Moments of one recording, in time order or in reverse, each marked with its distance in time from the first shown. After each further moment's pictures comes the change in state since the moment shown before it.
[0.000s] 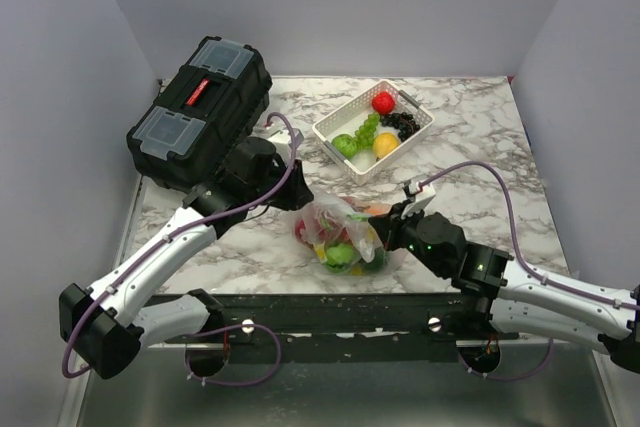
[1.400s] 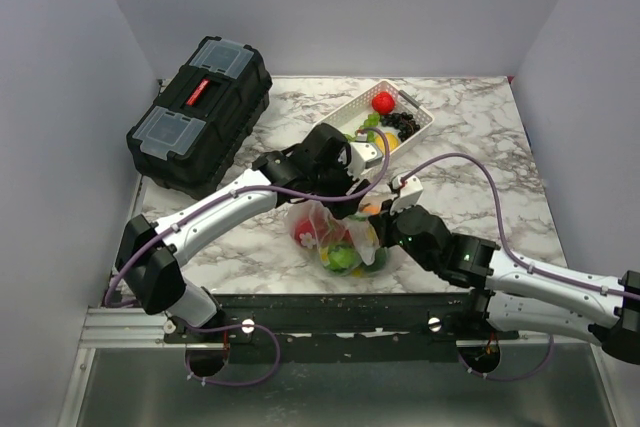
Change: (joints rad) left arm -0.206 0.411 0.342 -0.122 0.061 0.525; right arm 0.000 0.144 0.091 -0.108 0.058 -0.019
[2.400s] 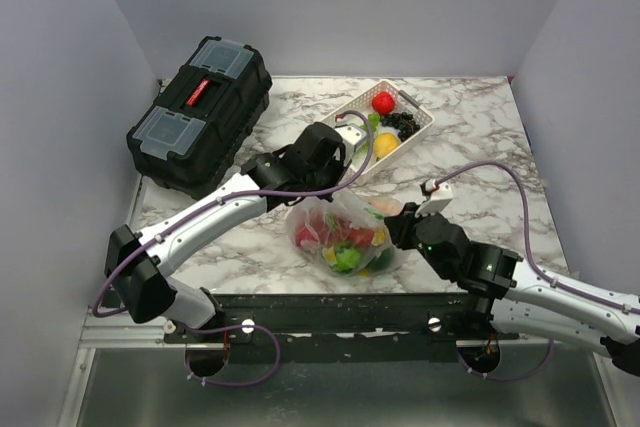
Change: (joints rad) left arm -0.013 -0.061 0.009 -0.018 -0.312 -0.209; right arm 0.000 -0.167 -0.057 -0.121 0.127 0.221
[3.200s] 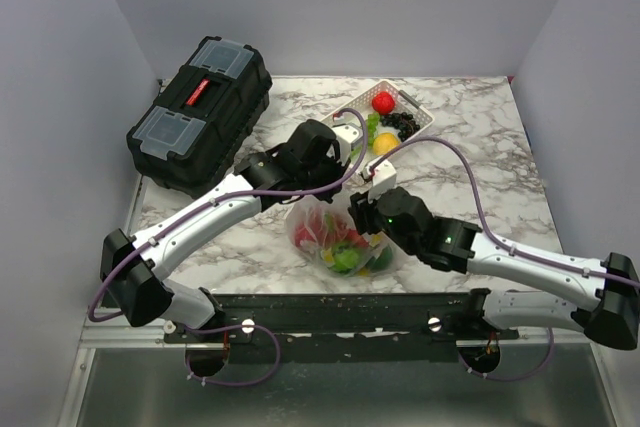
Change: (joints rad) left arm 0.017 -0.031 -0.010 0.013 0.148 -0.032; right arm 0.000 0.369 0.272 0.095 -0.160 -0.430
